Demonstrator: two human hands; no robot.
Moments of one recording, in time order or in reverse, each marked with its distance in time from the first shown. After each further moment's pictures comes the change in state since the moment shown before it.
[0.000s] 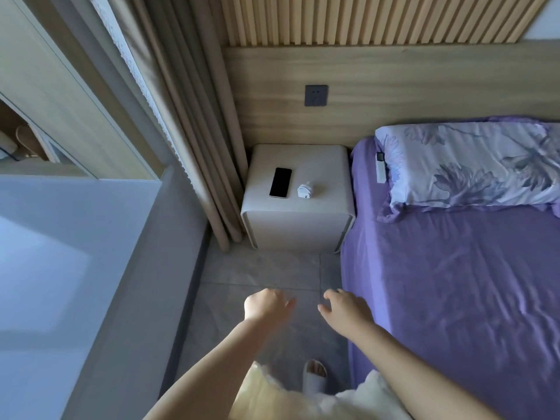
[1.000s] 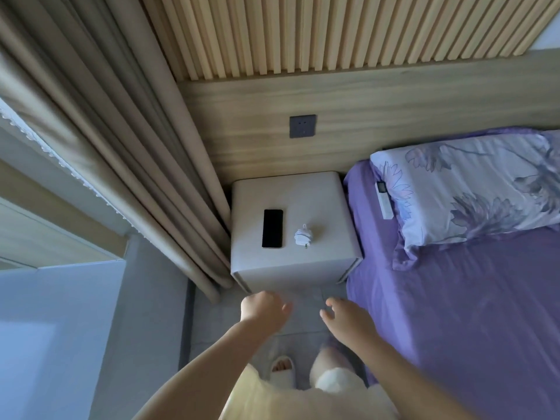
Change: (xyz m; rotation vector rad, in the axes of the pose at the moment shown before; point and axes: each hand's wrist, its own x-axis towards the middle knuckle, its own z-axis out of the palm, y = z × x) left_hand 0.229 -0.029 -0.119 0.225 -0.041 0.199; right_hand 0.198 -0.036 -0.082 0.196 0.029 0.227
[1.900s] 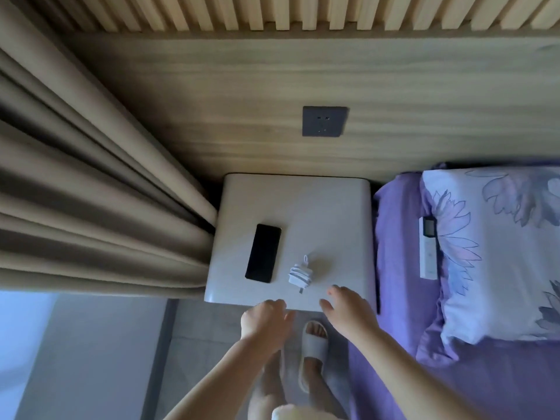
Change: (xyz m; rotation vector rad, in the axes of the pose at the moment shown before) left_hand 0.225 0.041 -0.002 -0.266 -0.160 -0.237; right_hand 0.270 0.037 -0.052 -0.068 -0.178 -0.122
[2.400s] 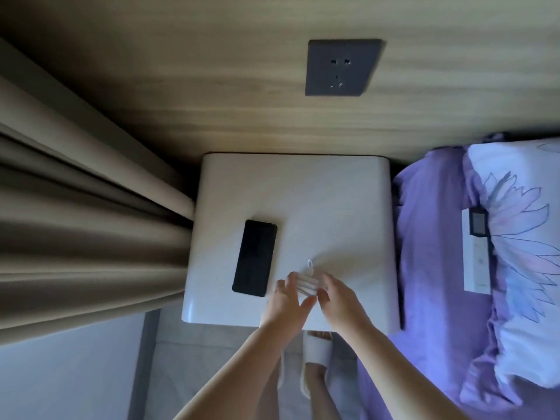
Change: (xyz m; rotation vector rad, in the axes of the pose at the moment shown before) left_hand 0.124 0.010 0.050 -0.482 -0.084 -0.023; right_hand 0.102 0.000 0.055 0.430 -0.041 0.036
